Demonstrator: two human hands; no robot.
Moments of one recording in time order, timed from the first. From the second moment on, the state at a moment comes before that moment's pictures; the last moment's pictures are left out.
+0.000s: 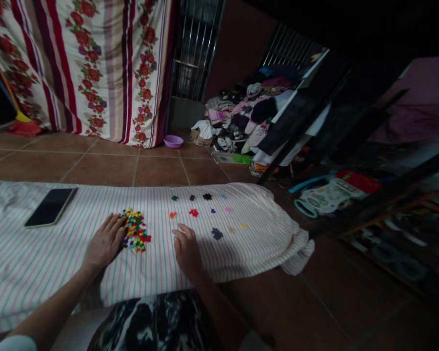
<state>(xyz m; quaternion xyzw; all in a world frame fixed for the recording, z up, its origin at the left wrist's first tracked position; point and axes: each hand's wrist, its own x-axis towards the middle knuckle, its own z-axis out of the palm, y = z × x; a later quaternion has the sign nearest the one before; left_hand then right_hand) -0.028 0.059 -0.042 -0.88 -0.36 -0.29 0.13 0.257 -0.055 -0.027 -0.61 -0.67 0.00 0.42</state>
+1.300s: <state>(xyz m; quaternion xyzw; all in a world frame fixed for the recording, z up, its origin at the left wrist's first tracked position) -0.024 0.025 -0.038 -0.78 -0.51 -0.36 0.04 0.240 -0.067 -0.030 -0.67 -0.62 -0.04 0.41</state>
